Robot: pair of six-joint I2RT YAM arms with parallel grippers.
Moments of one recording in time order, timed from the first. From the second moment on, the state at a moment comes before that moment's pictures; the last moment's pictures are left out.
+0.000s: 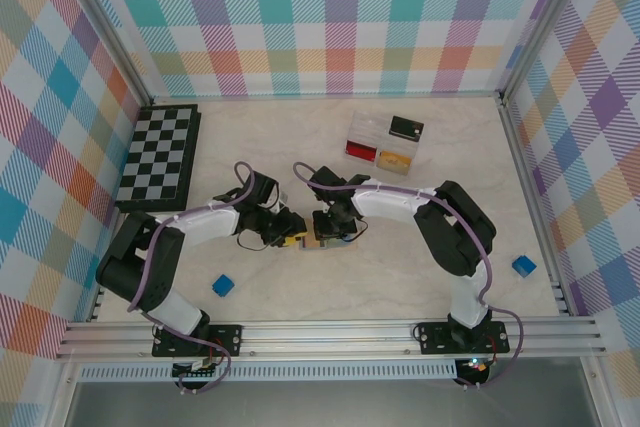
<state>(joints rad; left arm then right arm) -0.48 1.58 0.77 -0.29 0.58 -0.89 0.83 1.94 1.27 -0.64 -0.18 0.63</state>
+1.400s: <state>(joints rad) -0.50 1.66 0.80 -0.26 0.55 -0.87 0.81 1.93 1.25 -0.62 -0.23 0.64</state>
